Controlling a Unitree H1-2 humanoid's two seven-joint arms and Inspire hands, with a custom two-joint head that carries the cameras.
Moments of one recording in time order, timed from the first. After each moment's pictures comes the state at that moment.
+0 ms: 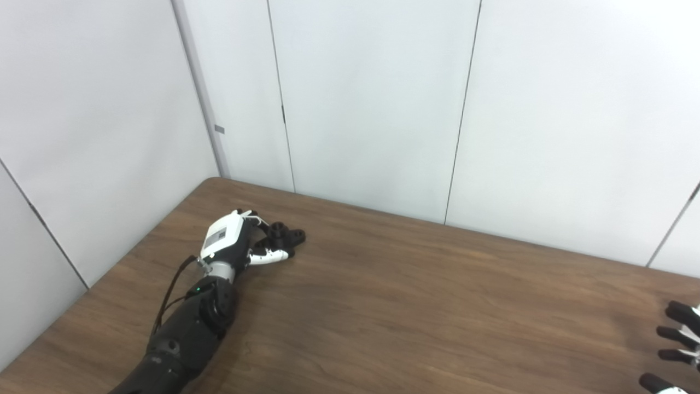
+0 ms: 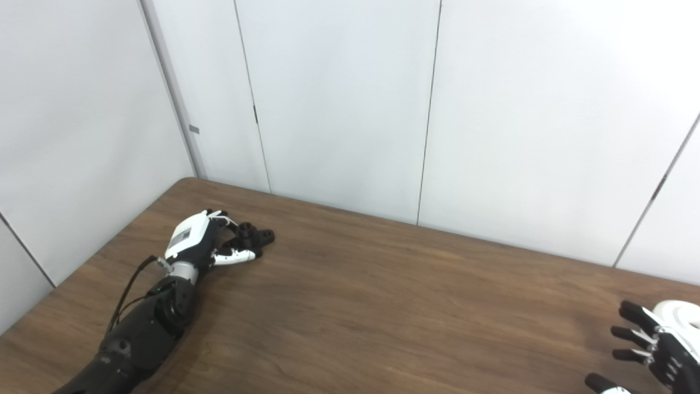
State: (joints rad) left arm -0.40 0.56 -0.09 0.59 0.49 0.16 0.27; right arm -0.12 -0.33 -0.09 -0.01 -0.02 -0.13 0.14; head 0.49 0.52
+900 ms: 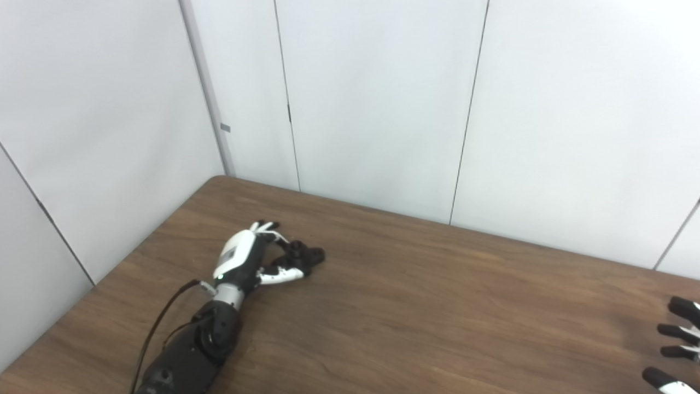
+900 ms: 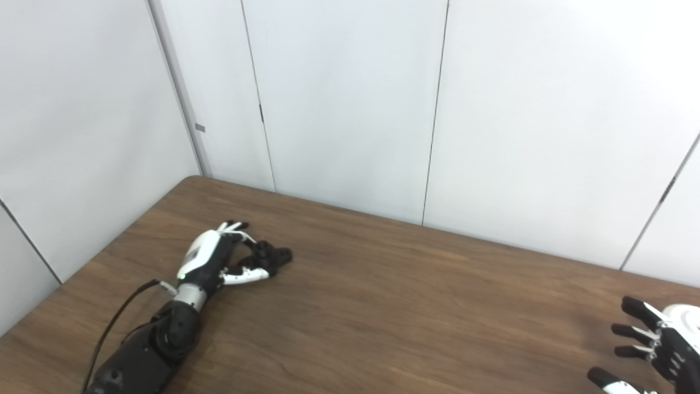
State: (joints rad) left arm -0.30 0.52 -0.16 0.49 0.38 -0.10 0.25; right arm -0.12 -0.32 -0.10 -0.04 -0.03 -0.11 0.14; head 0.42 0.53
